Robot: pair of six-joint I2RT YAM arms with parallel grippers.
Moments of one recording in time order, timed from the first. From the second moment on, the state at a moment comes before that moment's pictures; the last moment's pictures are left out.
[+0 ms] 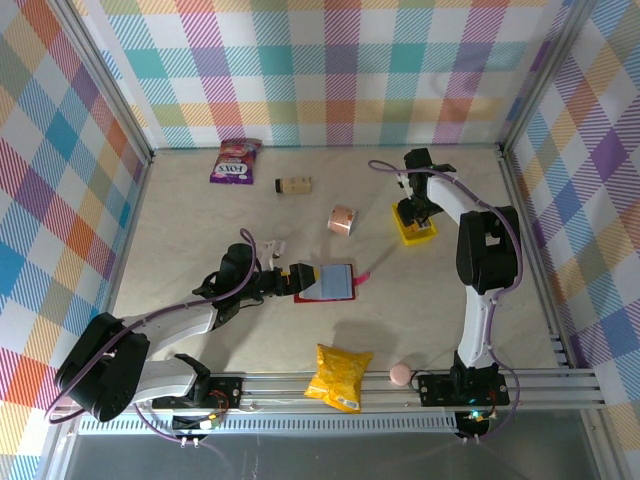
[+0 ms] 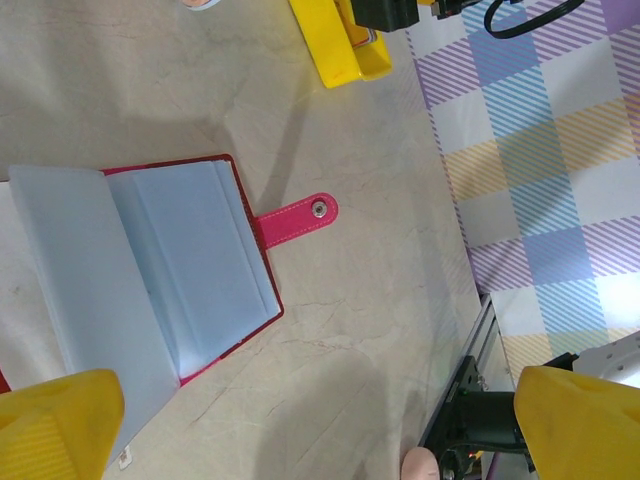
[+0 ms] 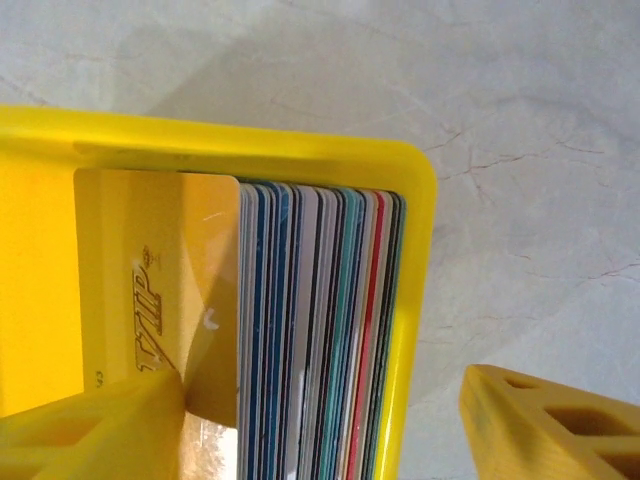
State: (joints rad) left arm -0.53 1.24 0.43 0.33 0.56 -0.79; right arm 0.20 2.07 1.62 -0.82 0.24 -0.25
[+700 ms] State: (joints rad) left arm -0.53 1.28 0.43 0.34 0.57 -0.79; right arm 0.20 2.07 1.61 -0.77 0.26 -0.25
